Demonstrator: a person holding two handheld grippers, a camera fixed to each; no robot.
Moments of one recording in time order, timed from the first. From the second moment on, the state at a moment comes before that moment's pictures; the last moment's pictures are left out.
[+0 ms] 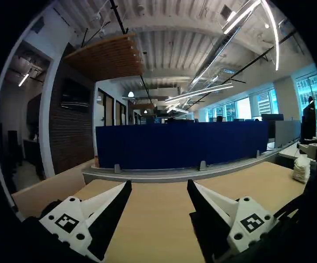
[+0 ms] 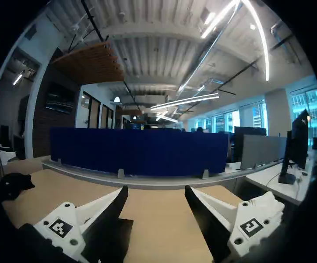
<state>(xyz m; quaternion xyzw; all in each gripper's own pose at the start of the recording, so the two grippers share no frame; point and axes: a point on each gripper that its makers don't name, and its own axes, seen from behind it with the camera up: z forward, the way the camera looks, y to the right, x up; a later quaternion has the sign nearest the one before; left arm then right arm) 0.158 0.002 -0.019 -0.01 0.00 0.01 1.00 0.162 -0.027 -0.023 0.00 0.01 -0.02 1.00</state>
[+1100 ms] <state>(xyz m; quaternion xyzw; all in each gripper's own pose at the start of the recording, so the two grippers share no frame) 0.134 0.084 -0.057 -0.24 -0.16 0.05 0.96 0.117 -0.112 -0.082 0.22 -0.20 -0.09 0.95</state>
